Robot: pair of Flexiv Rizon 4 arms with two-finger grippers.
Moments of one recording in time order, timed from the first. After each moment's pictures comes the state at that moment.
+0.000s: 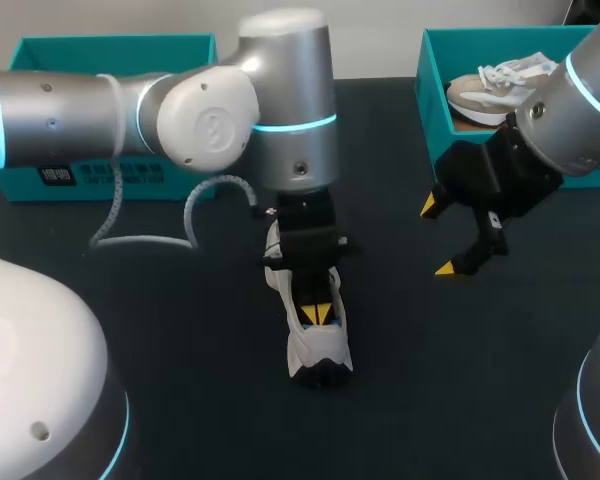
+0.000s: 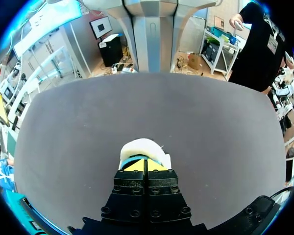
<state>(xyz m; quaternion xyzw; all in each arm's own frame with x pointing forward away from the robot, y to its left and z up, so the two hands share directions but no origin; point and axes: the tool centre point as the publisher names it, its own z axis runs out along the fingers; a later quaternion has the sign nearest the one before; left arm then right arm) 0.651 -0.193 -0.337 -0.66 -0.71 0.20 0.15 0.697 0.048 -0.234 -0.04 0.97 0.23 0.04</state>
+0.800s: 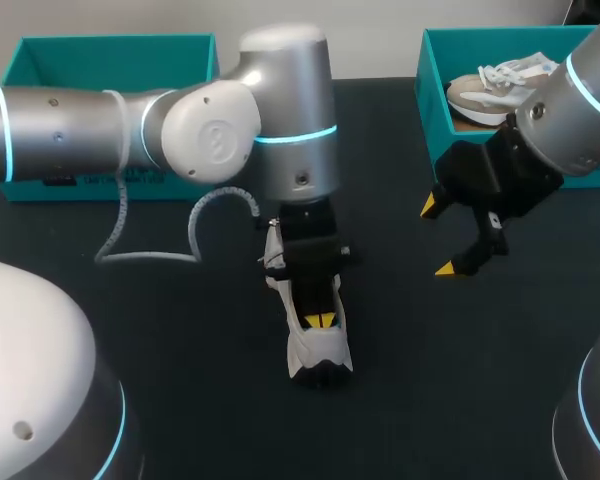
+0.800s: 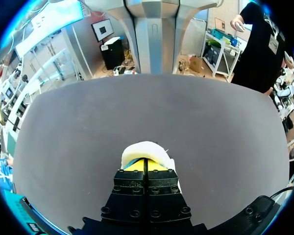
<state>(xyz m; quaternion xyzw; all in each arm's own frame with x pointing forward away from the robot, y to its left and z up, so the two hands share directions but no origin) 0.642 -0.198 -0.350 -0.66 -0.71 0.22 0.16 0.697 0.048 -0.234 -0.04 0.97 0.23 0.04</state>
